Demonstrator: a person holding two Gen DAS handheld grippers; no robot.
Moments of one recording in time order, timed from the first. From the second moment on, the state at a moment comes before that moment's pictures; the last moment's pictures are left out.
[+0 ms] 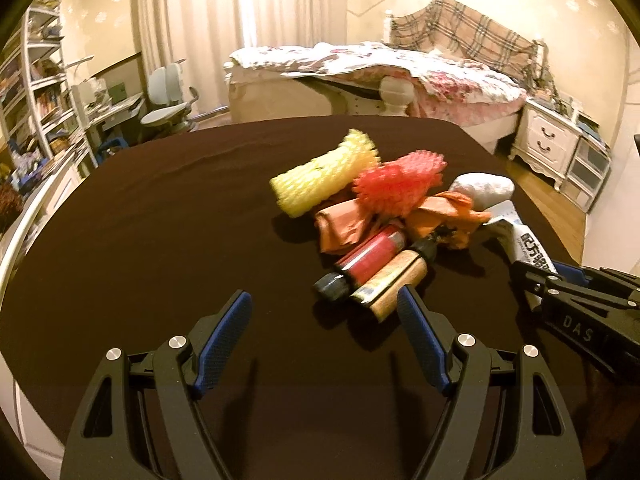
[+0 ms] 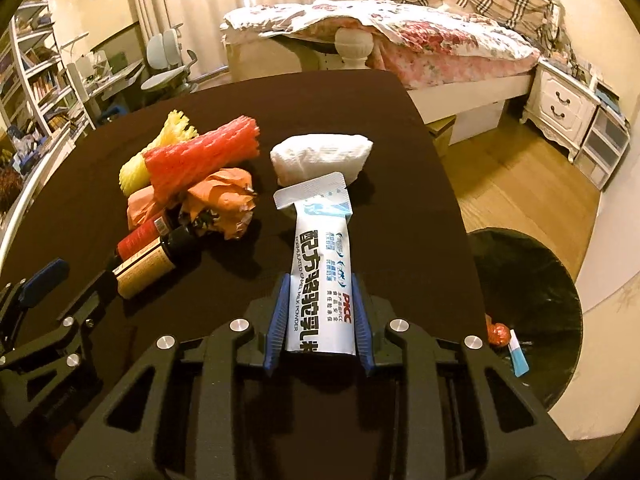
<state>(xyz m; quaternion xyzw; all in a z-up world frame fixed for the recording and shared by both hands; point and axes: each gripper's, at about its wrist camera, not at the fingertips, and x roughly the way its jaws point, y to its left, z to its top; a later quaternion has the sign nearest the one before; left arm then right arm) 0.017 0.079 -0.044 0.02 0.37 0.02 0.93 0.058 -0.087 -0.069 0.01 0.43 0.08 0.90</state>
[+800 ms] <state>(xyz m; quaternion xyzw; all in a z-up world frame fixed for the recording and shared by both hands) 0.032 0.062 -0.060 0.03 0.42 -0.03 0.91 0.053 -0.100 -0.070 0.03 0.43 0.10 0.90</state>
